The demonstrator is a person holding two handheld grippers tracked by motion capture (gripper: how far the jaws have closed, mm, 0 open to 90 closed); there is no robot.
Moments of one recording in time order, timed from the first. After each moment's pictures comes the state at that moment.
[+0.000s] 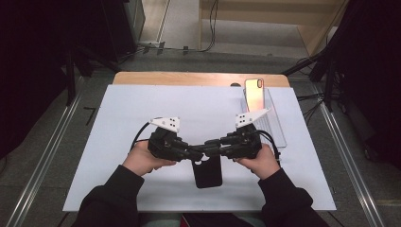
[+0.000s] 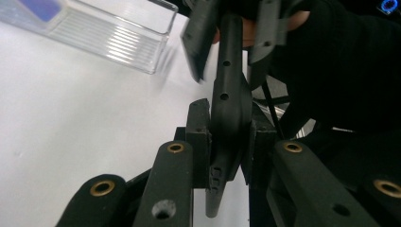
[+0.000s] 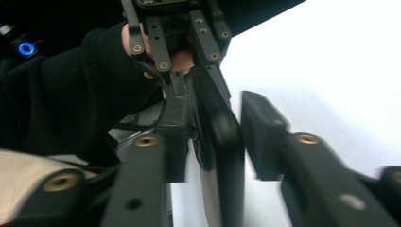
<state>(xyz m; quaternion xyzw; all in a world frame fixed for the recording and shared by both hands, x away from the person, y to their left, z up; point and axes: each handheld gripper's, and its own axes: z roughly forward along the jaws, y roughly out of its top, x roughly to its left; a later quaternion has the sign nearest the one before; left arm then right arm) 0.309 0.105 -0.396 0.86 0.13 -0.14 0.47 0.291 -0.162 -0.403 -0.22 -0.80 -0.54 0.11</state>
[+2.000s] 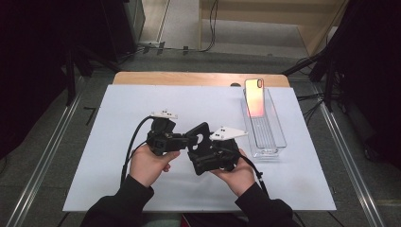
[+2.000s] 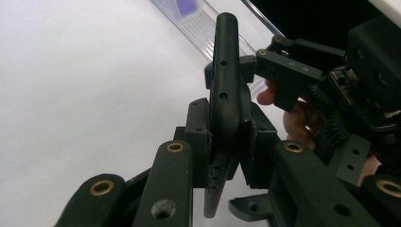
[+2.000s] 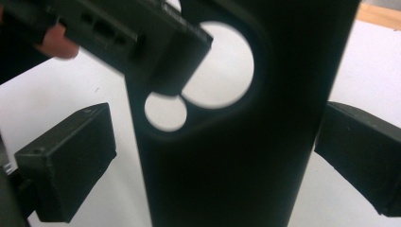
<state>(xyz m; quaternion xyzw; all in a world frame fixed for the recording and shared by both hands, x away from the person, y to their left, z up) 0.298 0.097 -0.380 0.81 0.39 -0.04 0.43 0.264 -0.101 -0.434 -0.39 -0.78 -0.47 -0.12</state>
